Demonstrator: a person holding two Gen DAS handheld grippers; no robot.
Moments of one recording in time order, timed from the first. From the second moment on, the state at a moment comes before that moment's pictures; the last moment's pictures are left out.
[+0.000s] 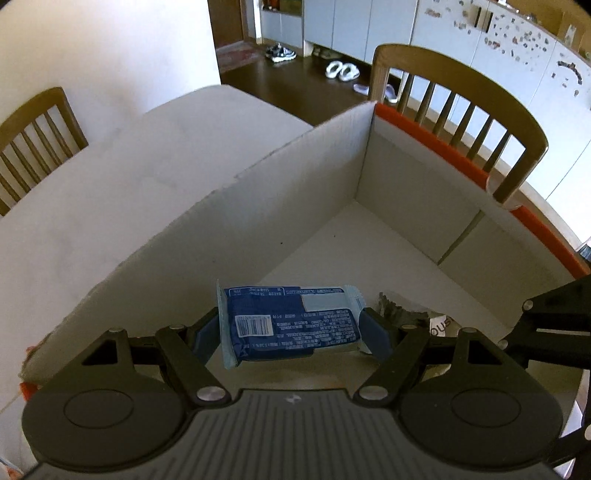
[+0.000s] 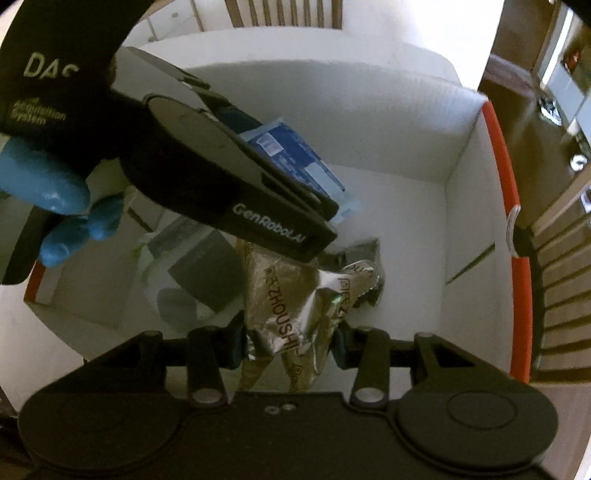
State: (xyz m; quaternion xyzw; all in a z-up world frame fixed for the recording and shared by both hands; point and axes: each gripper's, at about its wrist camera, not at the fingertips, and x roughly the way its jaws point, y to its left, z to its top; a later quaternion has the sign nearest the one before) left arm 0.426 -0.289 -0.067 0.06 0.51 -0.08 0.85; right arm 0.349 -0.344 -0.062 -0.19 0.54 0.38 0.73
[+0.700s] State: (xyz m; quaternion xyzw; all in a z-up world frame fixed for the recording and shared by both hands) left arm 0.439 -0.275 -0.079 0.03 0.55 -0.07 0.83; right arm 0.332 -0.352 -0.055 -0.17 0.53 0.39 0.74
